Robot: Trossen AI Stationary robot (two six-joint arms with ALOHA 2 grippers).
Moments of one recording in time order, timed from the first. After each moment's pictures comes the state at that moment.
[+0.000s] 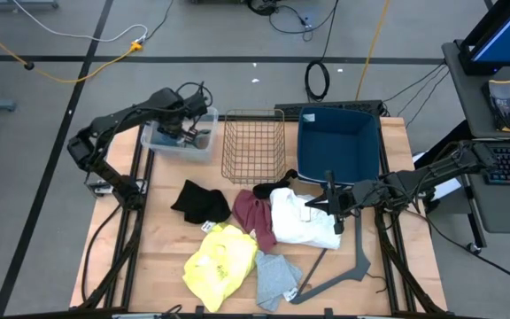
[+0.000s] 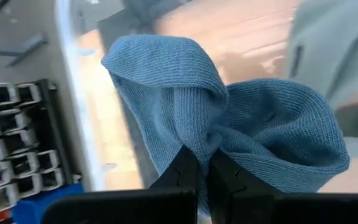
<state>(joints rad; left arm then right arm) 0.73 1.56 1.30 -1.42 -0.42 -0.57 0.32 0.88 0.58 -0.10 0.26 -0.27</state>
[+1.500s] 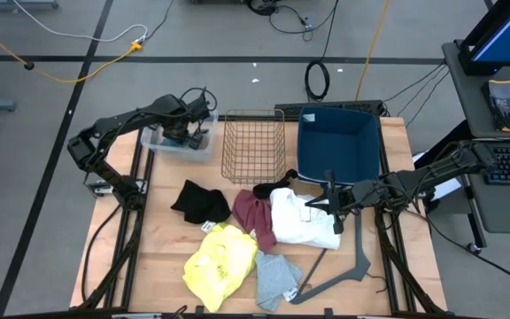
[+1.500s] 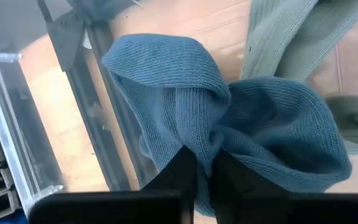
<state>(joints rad) 0.72 1.57 1.21 -1.28 -0.36 -0.52 0.32 0.88 0.58 -0.10 0.26 -0.17</state>
